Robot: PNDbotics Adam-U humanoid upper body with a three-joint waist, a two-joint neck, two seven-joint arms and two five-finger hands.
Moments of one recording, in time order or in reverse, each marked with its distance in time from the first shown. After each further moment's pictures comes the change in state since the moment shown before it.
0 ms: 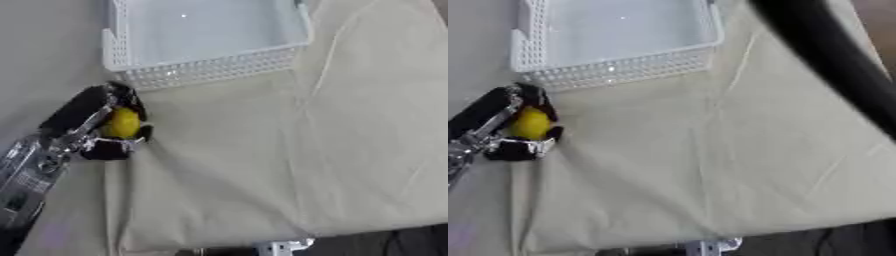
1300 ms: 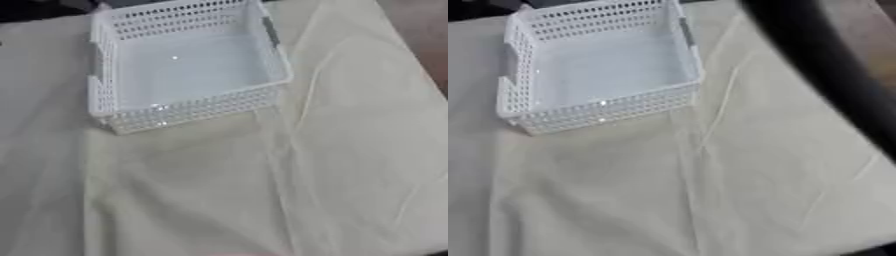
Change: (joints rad) left arm -0.190 0.215 0.279 -0.046 0.250 -0.055 0.324; right arm 0.000 0.001 0.000 0.001 0.012 0.010 -0.008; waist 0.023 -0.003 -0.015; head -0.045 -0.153
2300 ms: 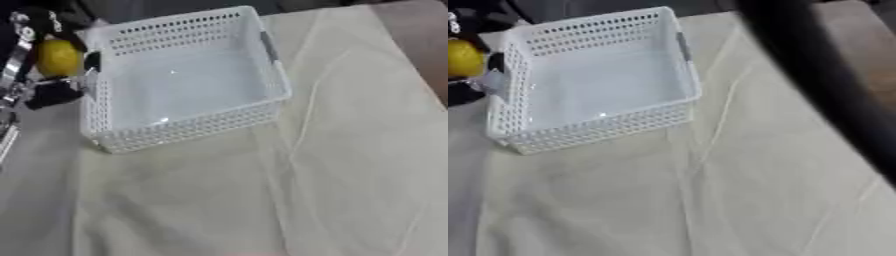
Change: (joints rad) left arm -0.233 -0.260 -0.099 0.313 -0.178 -0.086 -0.119; right arm -0.014 0.009 0.000 0.000 0.030 0.033 -0.010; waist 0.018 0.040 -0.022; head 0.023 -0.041
